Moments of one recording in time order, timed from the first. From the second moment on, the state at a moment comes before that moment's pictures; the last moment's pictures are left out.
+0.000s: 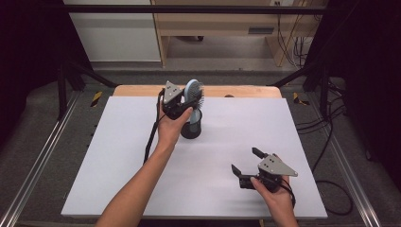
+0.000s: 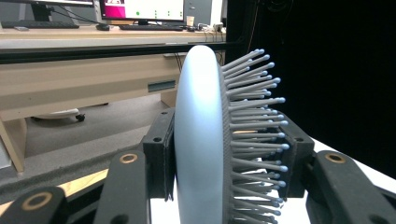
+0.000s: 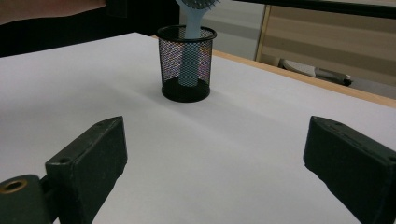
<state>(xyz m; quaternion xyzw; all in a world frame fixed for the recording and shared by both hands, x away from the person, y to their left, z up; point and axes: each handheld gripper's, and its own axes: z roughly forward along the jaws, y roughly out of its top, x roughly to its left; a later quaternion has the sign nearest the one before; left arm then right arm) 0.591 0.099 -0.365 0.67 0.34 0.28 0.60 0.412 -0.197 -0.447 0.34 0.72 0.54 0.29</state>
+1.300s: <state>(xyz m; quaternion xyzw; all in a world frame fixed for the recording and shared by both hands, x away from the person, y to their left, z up) 0.593 0.100 -0.377 0.66 0.36 0.27 0.60 0.412 -0.197 -0.448 0.34 0.72 0.54 0.29</state>
